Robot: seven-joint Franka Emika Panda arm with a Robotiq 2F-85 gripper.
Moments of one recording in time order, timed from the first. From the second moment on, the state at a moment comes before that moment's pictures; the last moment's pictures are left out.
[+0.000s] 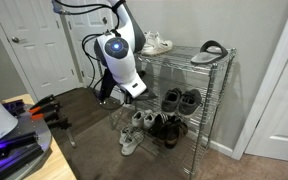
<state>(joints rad) 0.02 0.58 -0.36 -2.32 1.69 2.43 -0.97</state>
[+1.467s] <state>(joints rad) -0.33 -0.27 -0.38 -2.77 1.16 2.46 -0.60</state>
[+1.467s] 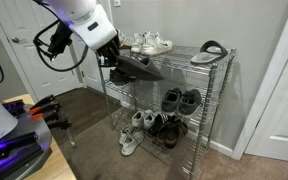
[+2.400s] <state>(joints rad) -0.46 -0.50 -0.53 -2.78 1.14 2.28 -0.58</state>
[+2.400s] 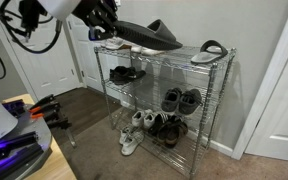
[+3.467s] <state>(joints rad) -0.30 0.01 -0.40 -2.74 2.06 1.90 -1.04</state>
